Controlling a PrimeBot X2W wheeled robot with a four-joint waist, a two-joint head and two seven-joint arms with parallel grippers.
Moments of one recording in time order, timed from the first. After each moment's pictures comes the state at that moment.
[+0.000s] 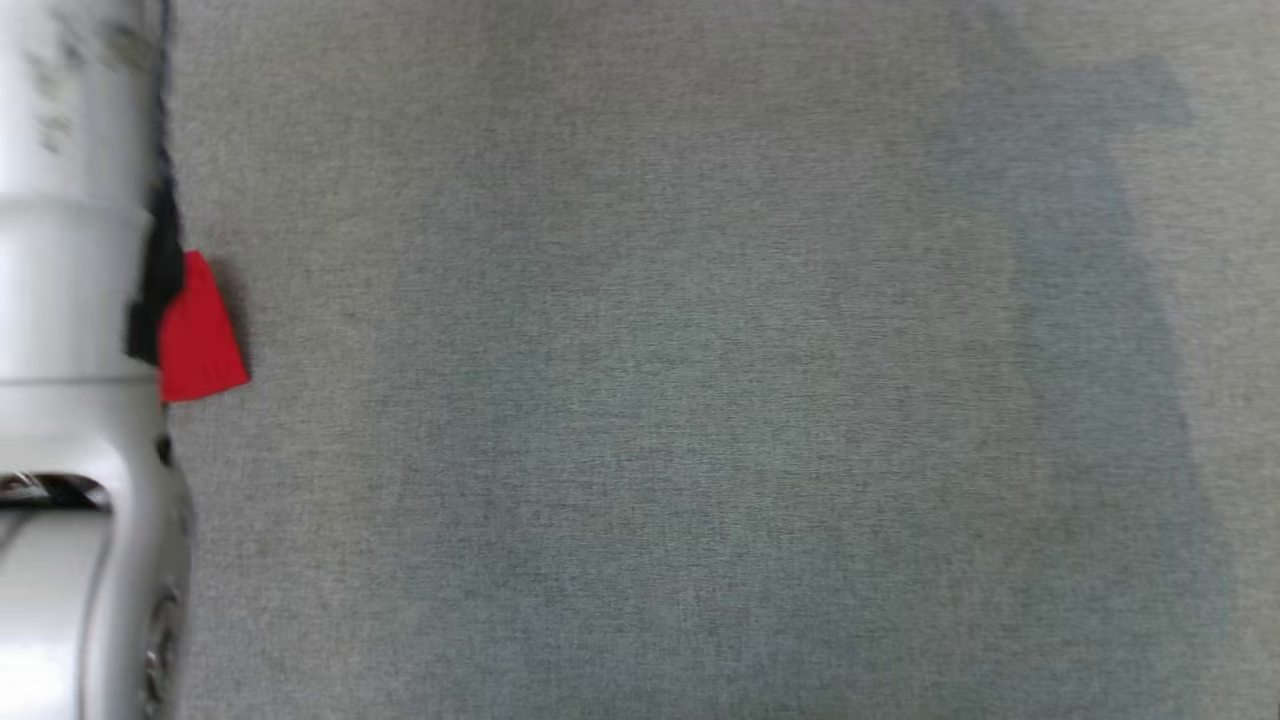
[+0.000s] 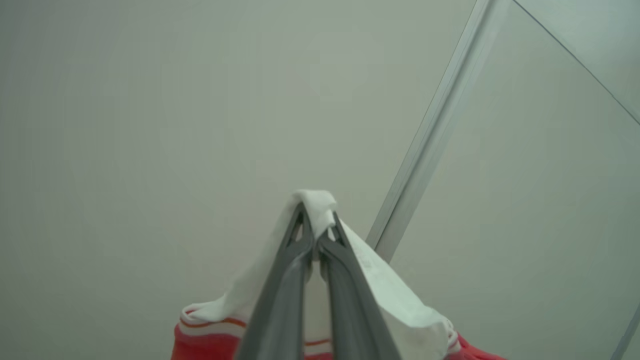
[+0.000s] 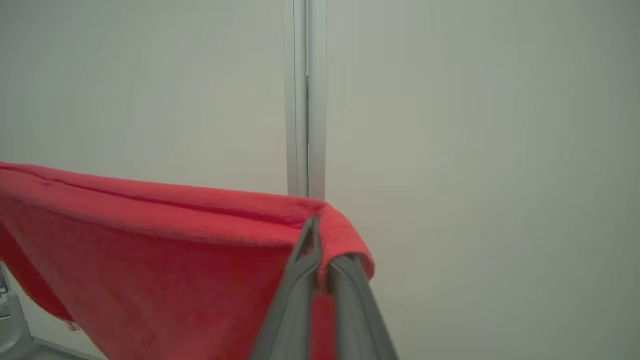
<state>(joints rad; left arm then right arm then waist) -1.39 0.11 -0.07 0.68 -0.74 -0.11 -0.24 -1.32 -0.34 0.31 0.66 0.41 0.13 -0.22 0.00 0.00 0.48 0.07</state>
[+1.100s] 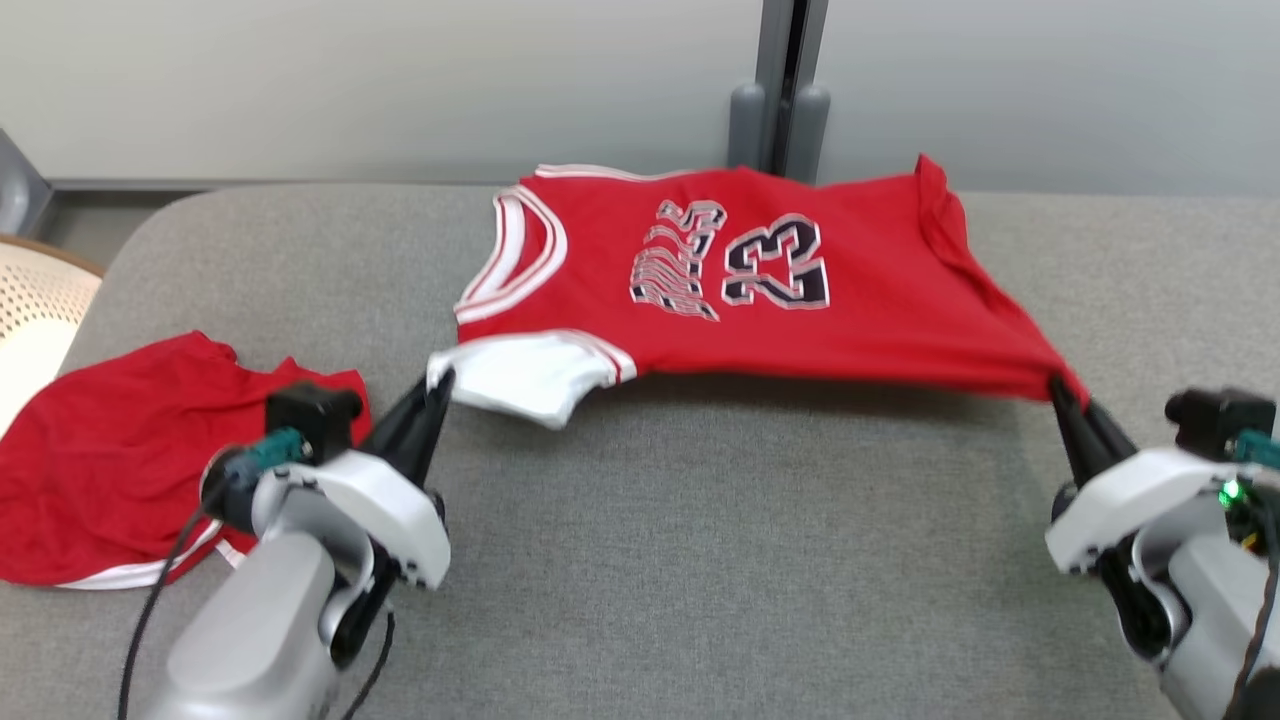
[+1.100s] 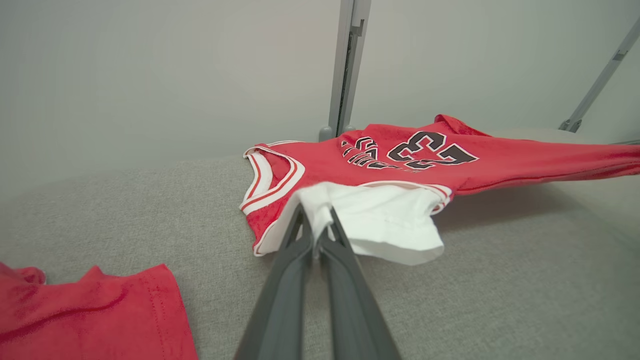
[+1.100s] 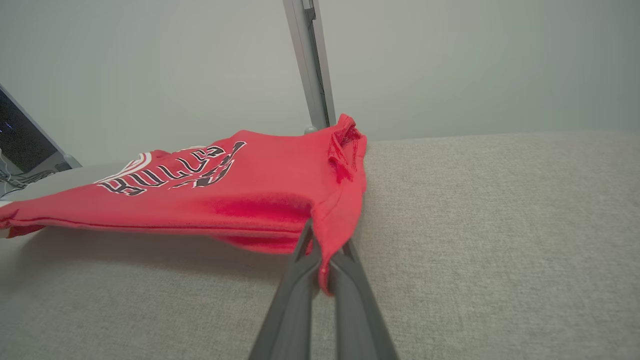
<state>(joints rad) -0.55 0.24 -0.58 0.72 -0.61 -0.13 -0.23 -0.56 -0.39 0.60 0.86 0.80 0.13 -0.25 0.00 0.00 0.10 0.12</state>
